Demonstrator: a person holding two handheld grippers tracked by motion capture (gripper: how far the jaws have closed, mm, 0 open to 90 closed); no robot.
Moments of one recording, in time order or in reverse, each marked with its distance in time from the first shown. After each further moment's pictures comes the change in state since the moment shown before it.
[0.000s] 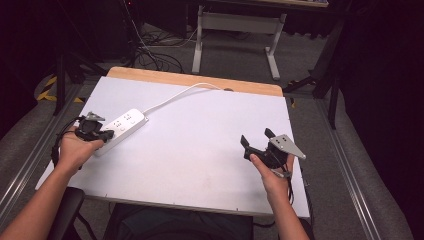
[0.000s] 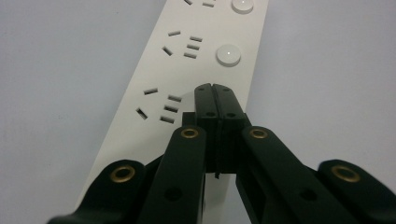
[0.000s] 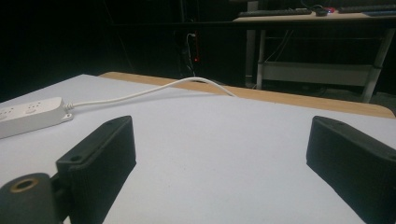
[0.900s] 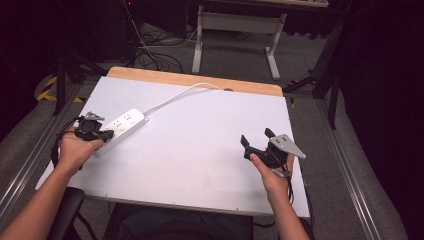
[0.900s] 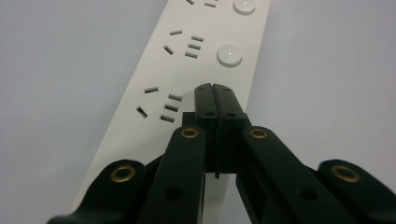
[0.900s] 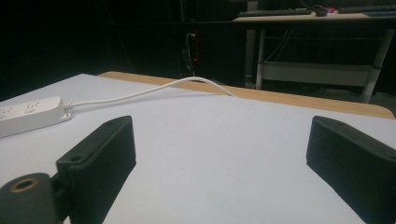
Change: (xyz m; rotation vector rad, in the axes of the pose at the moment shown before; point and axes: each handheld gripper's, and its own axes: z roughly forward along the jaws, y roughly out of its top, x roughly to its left) left arm 0.001 0.000 0.000 -0.003 -0.001 -0.015; right arm -0.001 0.000 0.001 0.000 -0.002 -0.003
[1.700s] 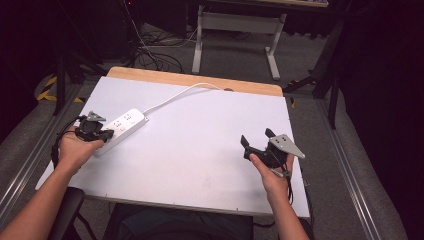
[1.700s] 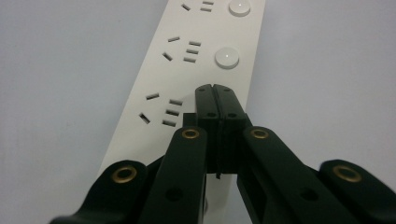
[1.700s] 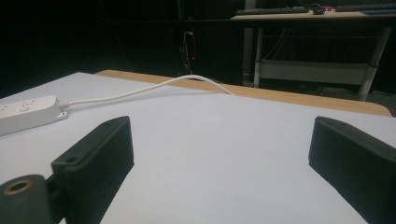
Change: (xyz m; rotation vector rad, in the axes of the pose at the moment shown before) left arm -0.004 0.001 -0.002 -0.003 0.023 0.064; right arm -0.001 -0.001 0.001 0.007 -0.009 0.001
